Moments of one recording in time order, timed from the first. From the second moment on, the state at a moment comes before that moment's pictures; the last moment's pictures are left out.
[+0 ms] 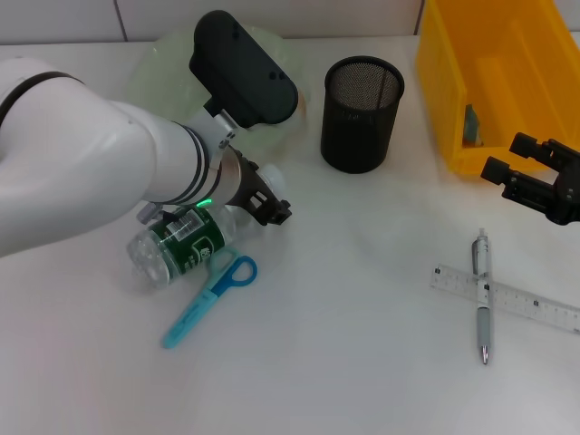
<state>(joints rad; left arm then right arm) -0.62 -2.08 1.97 1.18 2.75 0.89 -2.88 0.33 2.05 -0.57 -0.50 -1.71 -1.53 1.22</state>
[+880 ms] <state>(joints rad) -0.54 -2.08 2.01 1.32 2.75 0.86 -2.84 0.33 2.05 -0.57 -0.48 -1.71 -1.52 1.20</state>
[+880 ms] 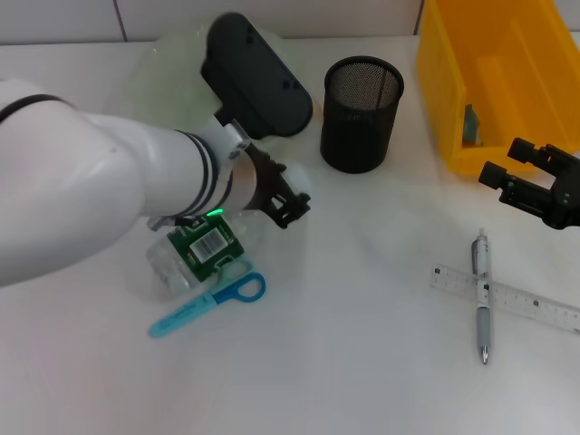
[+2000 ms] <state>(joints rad) -0.27 -2.07 1.75 1.61 2.22 0.80 -2.36 0.34 2.05 -0.57 -0.47 -1.71 -1.52 1.19</state>
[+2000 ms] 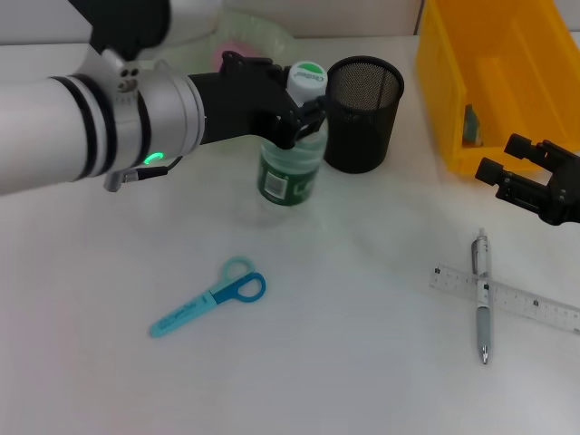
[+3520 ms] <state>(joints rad) -0.50 -2.07 0.93 0.37 1.30 1.38 -0.92 0.38 2.07 -0.57 -0.41 -1.71 -1.51 1.14</state>
